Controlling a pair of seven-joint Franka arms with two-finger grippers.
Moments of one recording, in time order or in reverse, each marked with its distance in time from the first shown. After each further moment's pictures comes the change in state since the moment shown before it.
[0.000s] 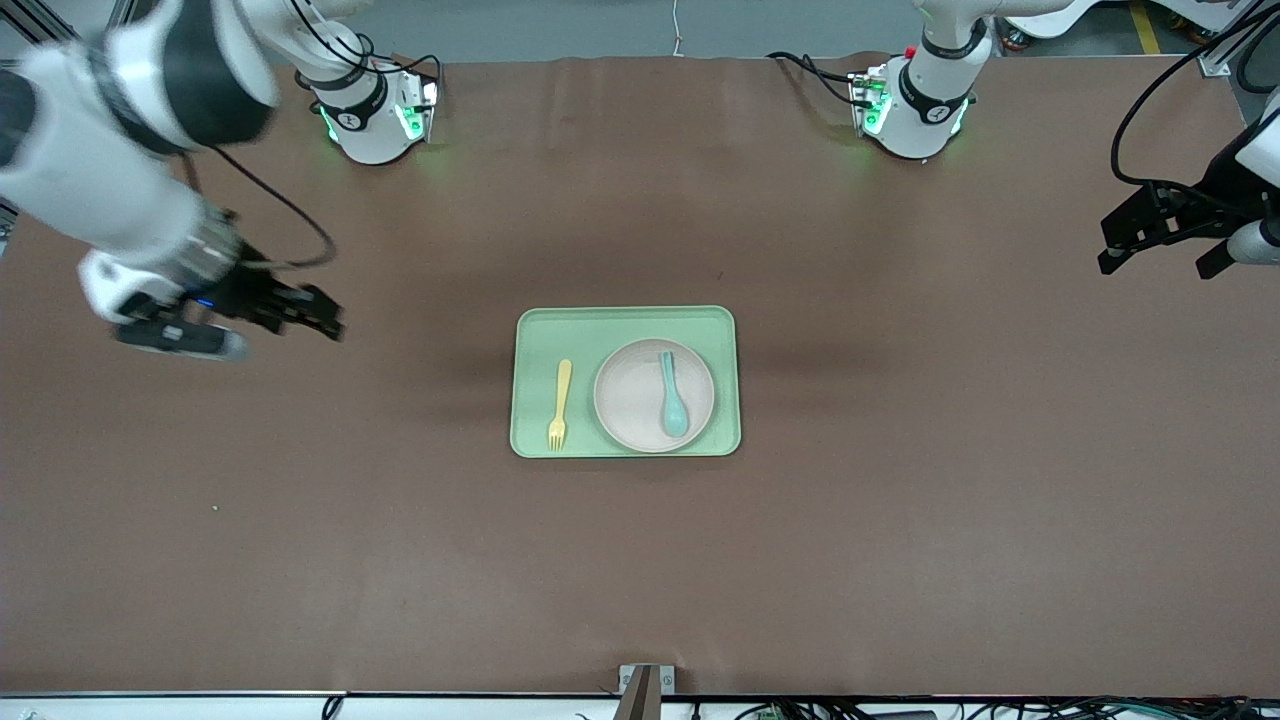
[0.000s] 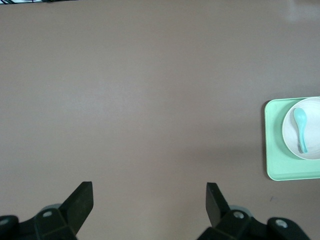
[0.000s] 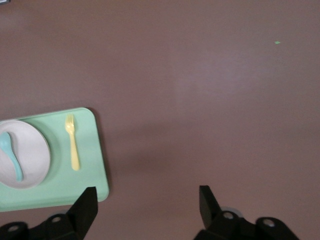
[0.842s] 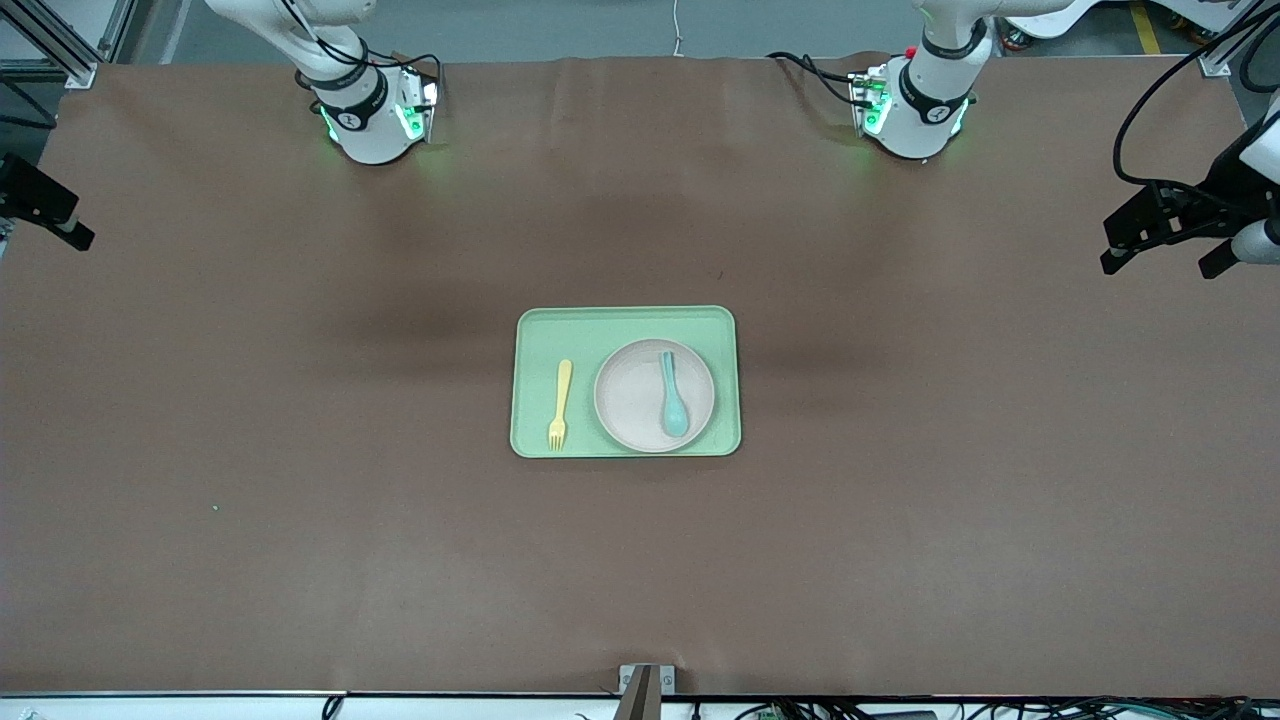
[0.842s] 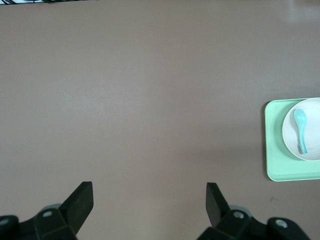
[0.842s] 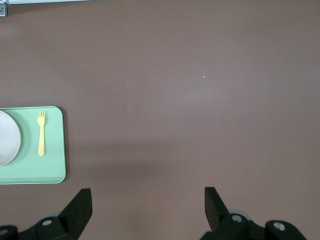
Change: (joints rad) left arm 0.002 0.000 0.001 0.002 0.000 0.000 -0.001; right arm -0.194 0.010 0.007 0.295 -0.049 -0.232 -0.238
